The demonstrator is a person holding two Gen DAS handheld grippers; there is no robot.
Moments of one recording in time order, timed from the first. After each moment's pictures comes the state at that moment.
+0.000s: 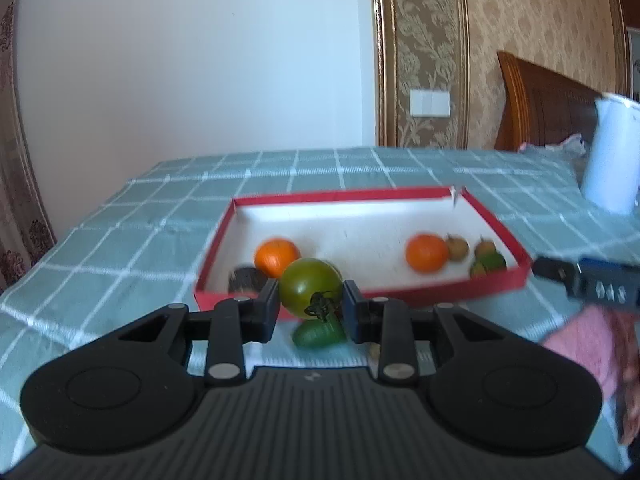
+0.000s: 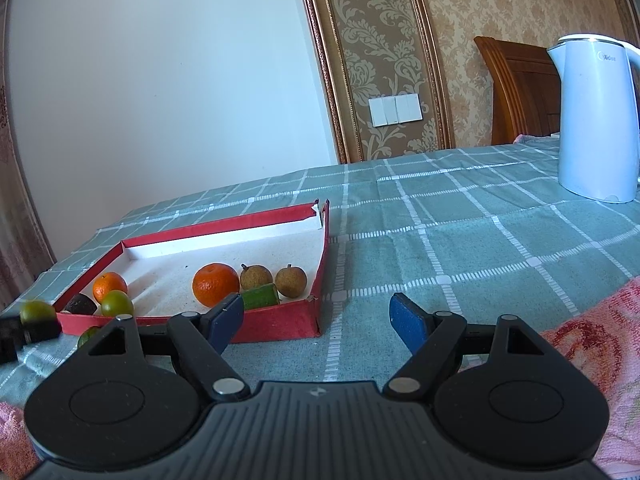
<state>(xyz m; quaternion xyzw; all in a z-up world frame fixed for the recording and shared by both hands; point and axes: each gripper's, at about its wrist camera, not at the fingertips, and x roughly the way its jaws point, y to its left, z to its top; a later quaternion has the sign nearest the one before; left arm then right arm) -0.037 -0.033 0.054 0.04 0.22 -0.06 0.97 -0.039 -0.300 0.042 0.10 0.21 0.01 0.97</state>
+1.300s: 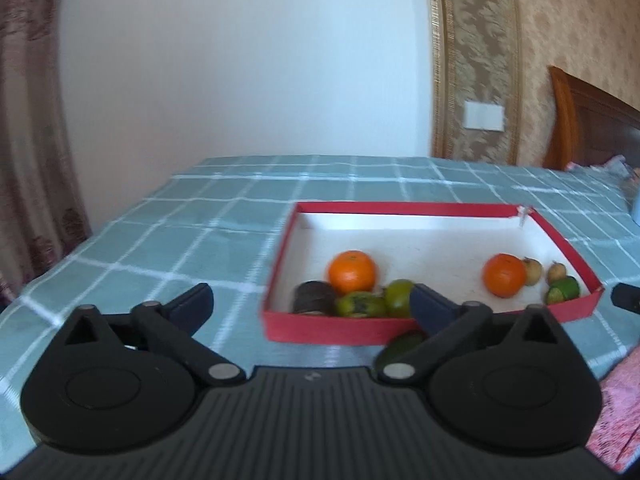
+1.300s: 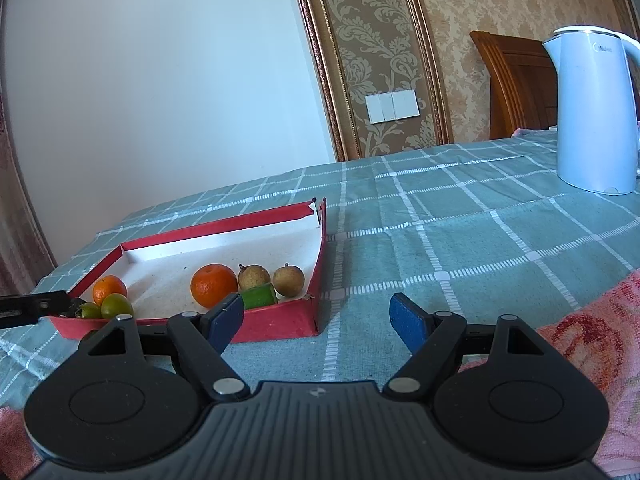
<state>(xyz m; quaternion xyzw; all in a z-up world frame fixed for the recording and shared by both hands) -0.011 0.005 0.042 0.02 0.21 0.02 0.98 -0.037 -0.301 0.042 0.11 0.22 0.01 0.97</state>
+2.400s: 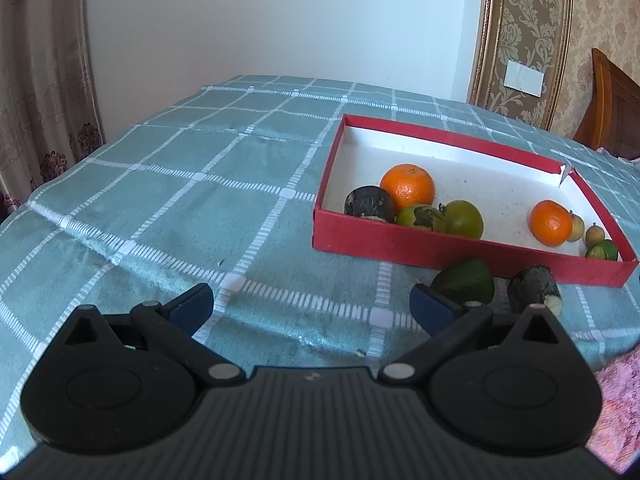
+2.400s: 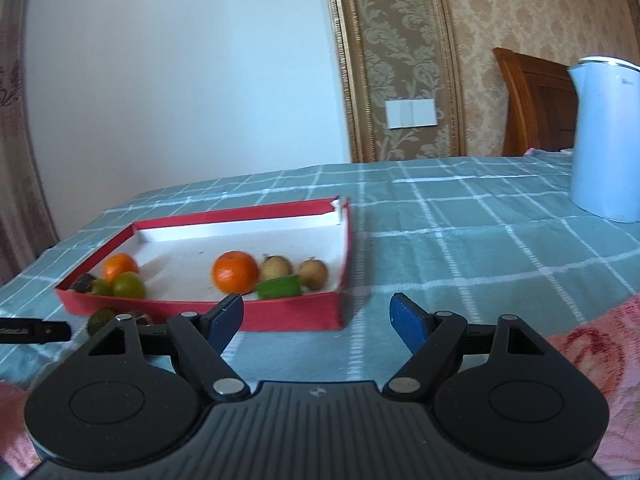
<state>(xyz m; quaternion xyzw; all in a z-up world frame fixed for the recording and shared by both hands) -0.003 0.035 0.006 -0.03 0.31 0.04 0.95 -0.044 -0.273 0.047 0.06 0.22 0.03 0.97</state>
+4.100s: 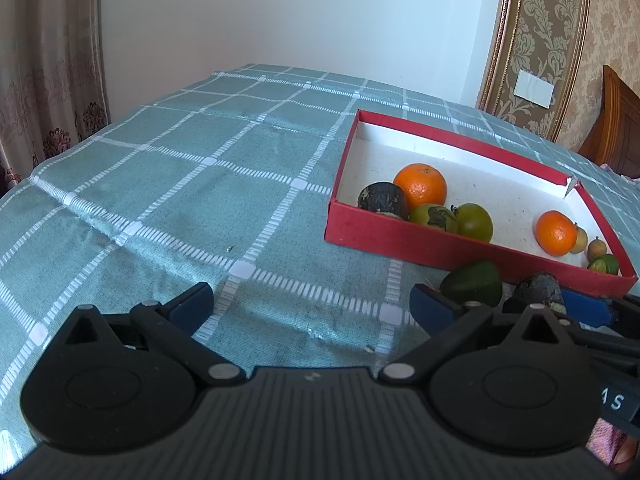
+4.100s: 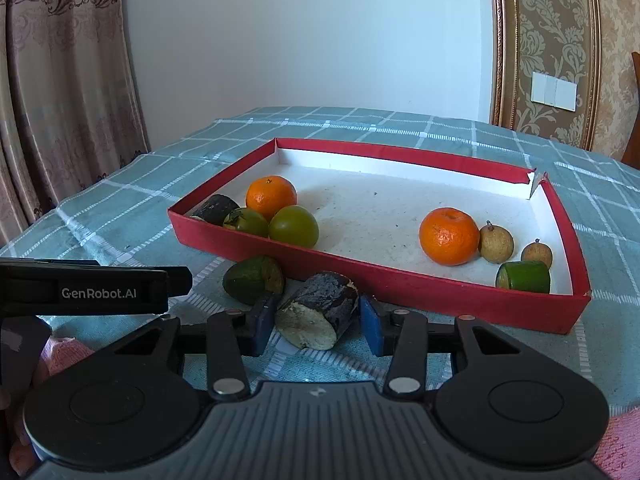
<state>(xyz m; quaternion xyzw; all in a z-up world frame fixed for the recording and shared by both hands) -0.003 0.045 0.002 -0.07 0.32 0.05 0.94 -0.002 -0.157 0.033 -0.02 0.31 0.17 0.94</state>
